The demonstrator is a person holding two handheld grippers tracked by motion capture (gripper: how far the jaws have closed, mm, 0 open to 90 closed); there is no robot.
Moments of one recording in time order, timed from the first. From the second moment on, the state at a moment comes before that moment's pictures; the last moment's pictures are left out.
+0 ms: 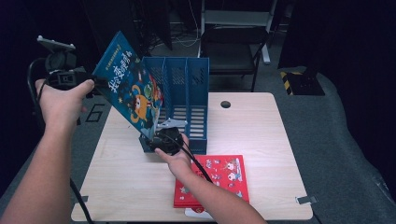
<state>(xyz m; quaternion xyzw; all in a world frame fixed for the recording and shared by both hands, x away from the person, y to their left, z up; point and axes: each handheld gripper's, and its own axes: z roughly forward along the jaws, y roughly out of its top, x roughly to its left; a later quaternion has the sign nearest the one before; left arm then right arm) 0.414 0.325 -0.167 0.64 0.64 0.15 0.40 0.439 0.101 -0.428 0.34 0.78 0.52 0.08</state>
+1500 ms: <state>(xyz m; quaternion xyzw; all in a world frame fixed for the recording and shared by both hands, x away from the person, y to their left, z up) 0.443 0.315 -0.170 0.63 0.67 0.15 0.37 0.478 0.103 -0.427 0.35 0.79 0.49 0.11</state>
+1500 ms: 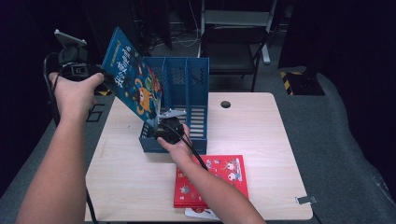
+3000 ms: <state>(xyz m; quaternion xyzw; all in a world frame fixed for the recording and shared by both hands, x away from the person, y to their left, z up) 0.445 0.313 -0.182 0.63 0.67 0.14 0.37 0.476 0.119 -0.419 0.33 0.81 0.45 0.19</state>
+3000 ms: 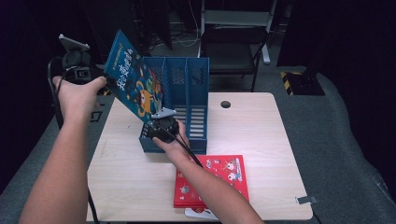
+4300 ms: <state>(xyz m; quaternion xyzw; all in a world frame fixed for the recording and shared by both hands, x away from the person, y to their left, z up) 0.457 0.290 -0.207 0.65 0.67 0.16 0.33 0.485 0.138 -0.408 0.31 0.82 0.45 0.15</state>
